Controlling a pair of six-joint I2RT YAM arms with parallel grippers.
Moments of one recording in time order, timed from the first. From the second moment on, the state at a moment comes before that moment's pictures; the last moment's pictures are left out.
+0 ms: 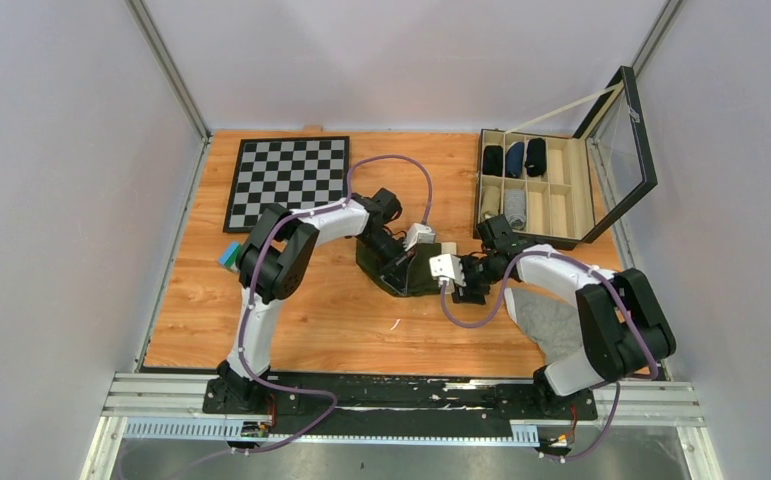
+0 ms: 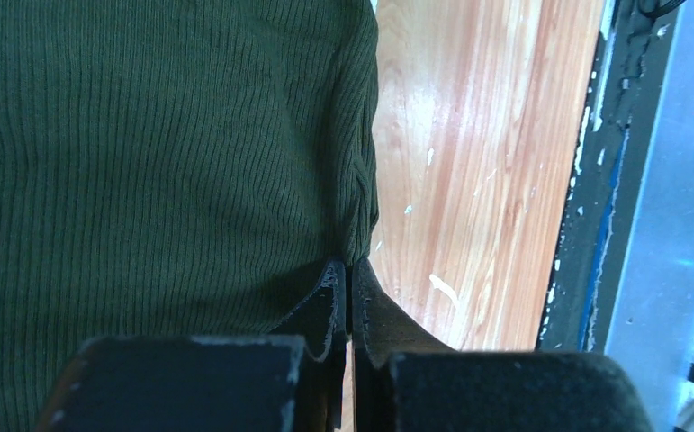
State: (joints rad) left arm -0.64 2.14 1.48 -0.78 0.86 0.55; right arm 0.37 1.48 0.76 -0.48 -0.62 -1.29
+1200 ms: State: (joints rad) left arm -0.62 2.17 1.48 -0.80 0.91 0.50; right arm 0.46 1.55 0.82 -0.52 -0.53 -1.28
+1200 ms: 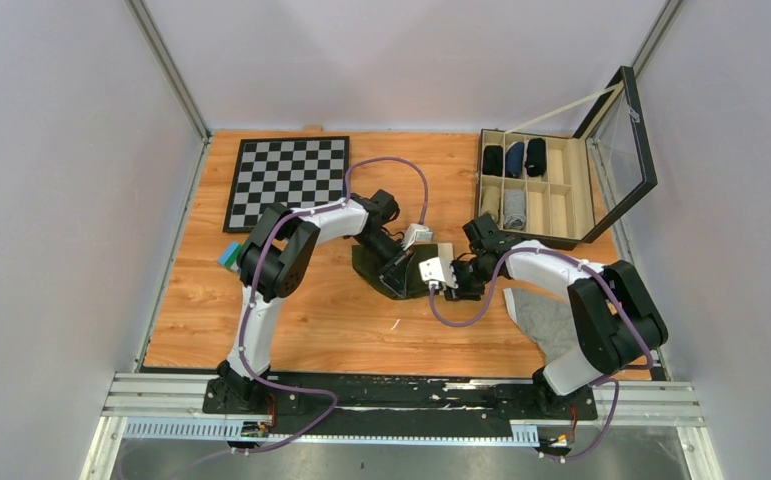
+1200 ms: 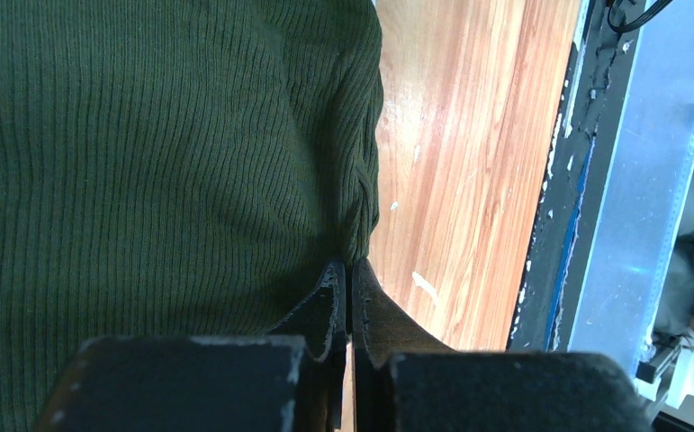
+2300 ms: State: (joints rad) left arm -0.62 2.17 1.48 -1.17 1.08 0.71; right arm 0.57 1.45 0.86 -0.80 -0.58 -1.24
